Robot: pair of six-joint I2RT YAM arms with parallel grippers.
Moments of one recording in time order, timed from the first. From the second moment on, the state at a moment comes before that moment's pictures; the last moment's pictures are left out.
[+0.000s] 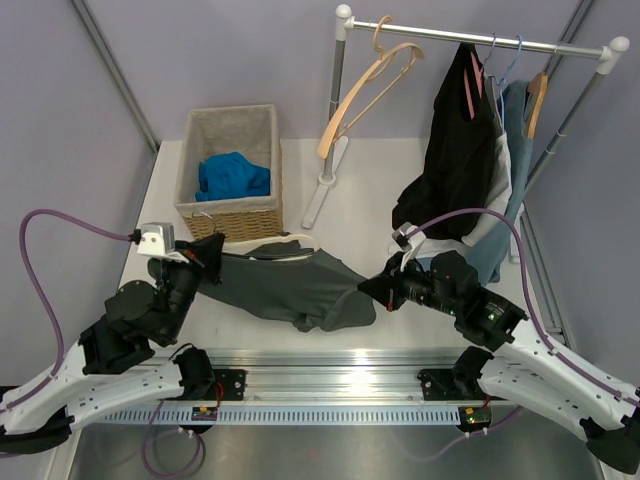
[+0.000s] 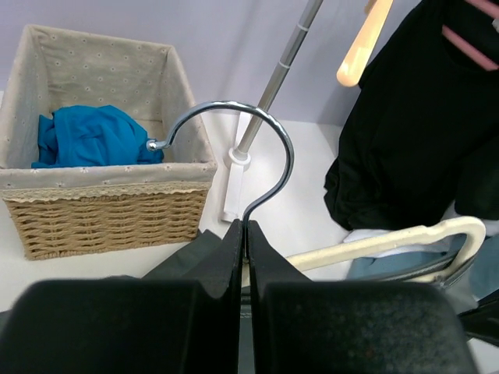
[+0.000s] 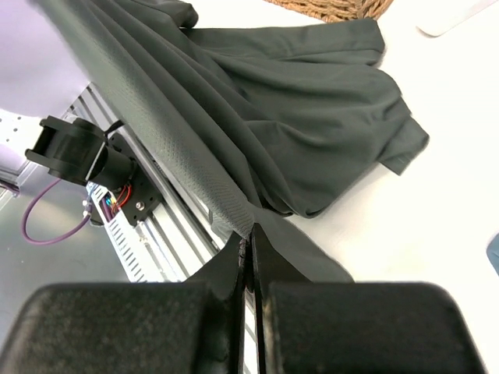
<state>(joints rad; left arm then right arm) -1.11 0.43 0.85 -0.35 -0.86 -0.26 0.83 0.70 0.66 -0.25 -0.19 0.42</state>
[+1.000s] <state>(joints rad) -1.11 0.60 0.90 -0.05 -0.18 -0.64 0.83 1.07 0.85 -0.20 -0.11 0.45</state>
